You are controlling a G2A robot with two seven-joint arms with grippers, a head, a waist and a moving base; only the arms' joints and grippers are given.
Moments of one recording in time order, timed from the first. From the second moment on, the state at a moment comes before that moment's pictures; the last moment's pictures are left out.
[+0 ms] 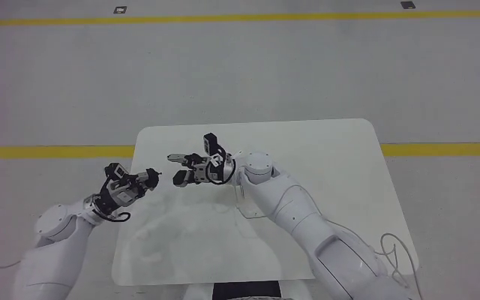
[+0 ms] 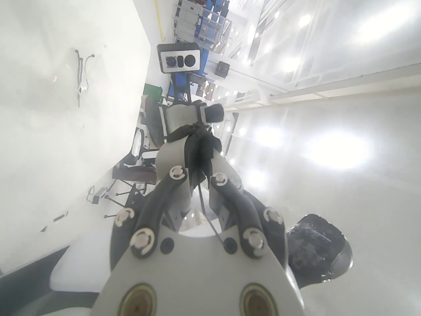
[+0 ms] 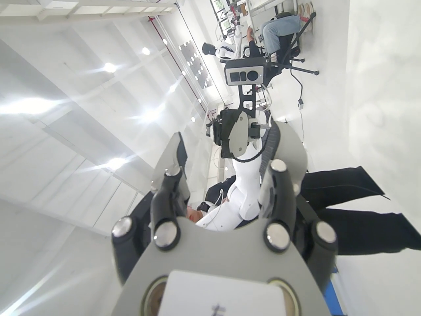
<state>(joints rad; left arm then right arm) 1.62 -0.98 -1.67 -1.42 -0.79 -0.04 -1.18 -0.86 -1.73 0.89 -0.72 0.49 0.04 0.95</state>
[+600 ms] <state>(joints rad) 1.61 -0.99 -1.66 -1.39 -0.81 -0.27 -1.22 -0.87 -1.71 0.92 -0.72 0.51 0.08 0.95</state>
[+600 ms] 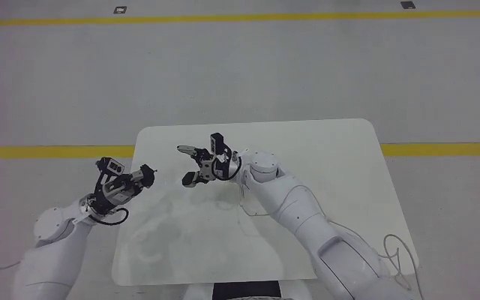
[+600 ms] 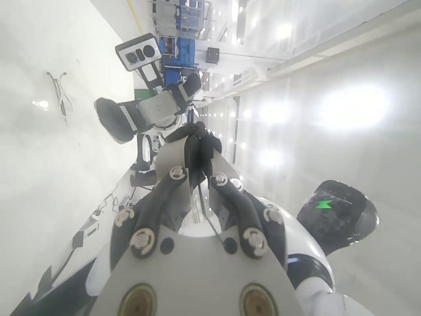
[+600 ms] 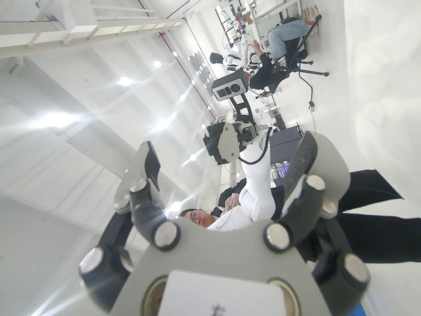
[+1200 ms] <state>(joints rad) 1.52 -1.09 -1.75 -1.33 -0.81 -0.34 -1.39 -0.87 -1.71 0.92 -0.72 0.51 0.08 0.95</state>
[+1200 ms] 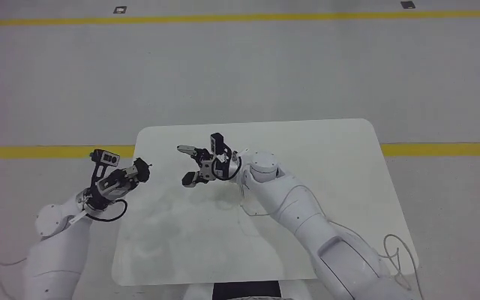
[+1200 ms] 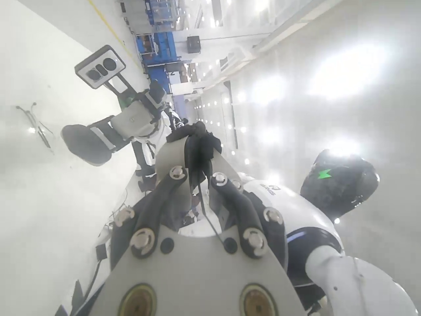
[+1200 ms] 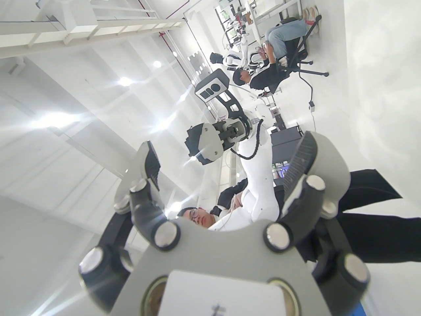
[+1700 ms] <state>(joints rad) 1.52 -1.10 -1.80 -1.37 -0.75 -0.34 -1.39 -0.87 -1.71 0.92 -0.72 0.51 0.08 0.95</state>
